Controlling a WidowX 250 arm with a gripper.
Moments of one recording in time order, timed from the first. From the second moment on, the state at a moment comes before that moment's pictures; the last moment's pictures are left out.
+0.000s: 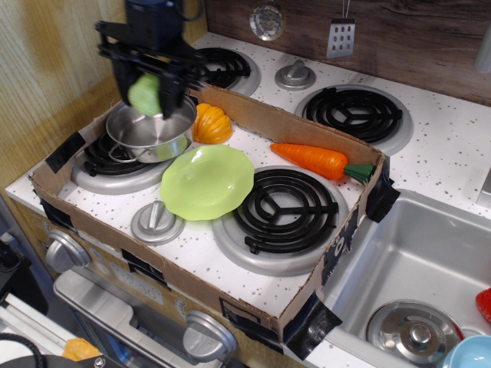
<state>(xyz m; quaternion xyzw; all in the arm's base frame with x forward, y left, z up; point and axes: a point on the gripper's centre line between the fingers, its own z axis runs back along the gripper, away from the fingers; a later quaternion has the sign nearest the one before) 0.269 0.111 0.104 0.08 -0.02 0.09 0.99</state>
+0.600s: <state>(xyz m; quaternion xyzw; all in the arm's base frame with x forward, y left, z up) 0.238 0.046 0.031 0.04 -0.07 0.17 0.98</state>
